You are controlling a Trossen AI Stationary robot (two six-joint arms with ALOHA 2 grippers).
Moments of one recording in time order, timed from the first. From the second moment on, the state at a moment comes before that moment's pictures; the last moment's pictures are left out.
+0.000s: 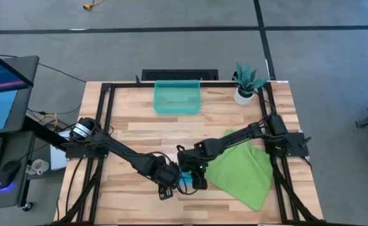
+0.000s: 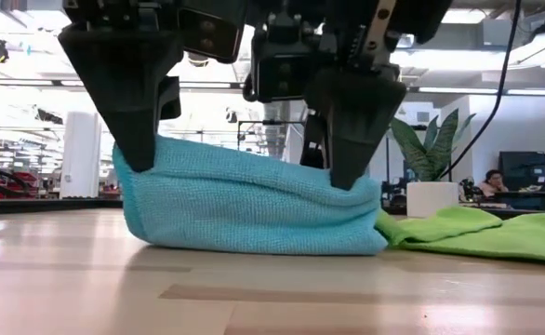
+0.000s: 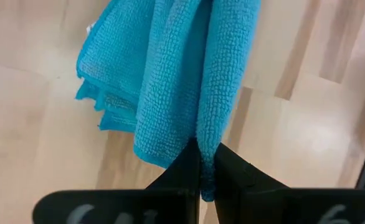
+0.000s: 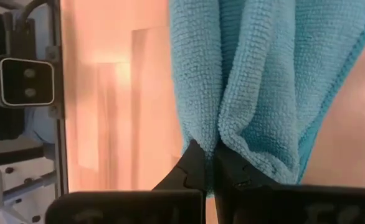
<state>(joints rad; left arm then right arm) -0.47 1.88 1.34 -0.76 0.03 -0.76 0.27 2.07 1.43 -0.63 -0.47 0.25</state>
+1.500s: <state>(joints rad) -0.36 1.88 1.33 -0.90 0.01 -0.56 0.29 2.01 1.33 -0.60 -0.49 0.31</state>
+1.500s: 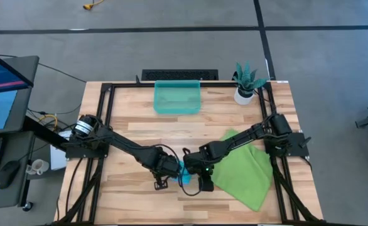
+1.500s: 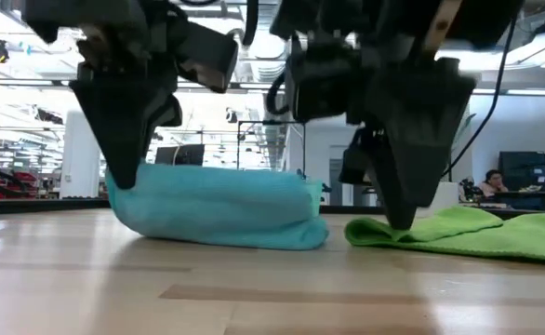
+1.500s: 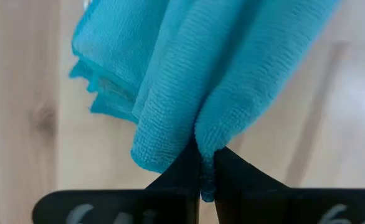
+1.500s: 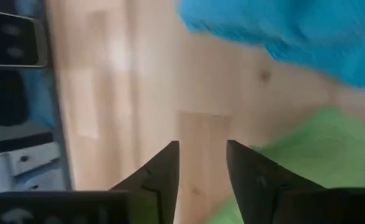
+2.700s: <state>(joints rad) -0.33 1.89 1.34 -0.74 0.38 -0.48 0.63 1.92 1.14 -0.13 0.34 -0.05</state>
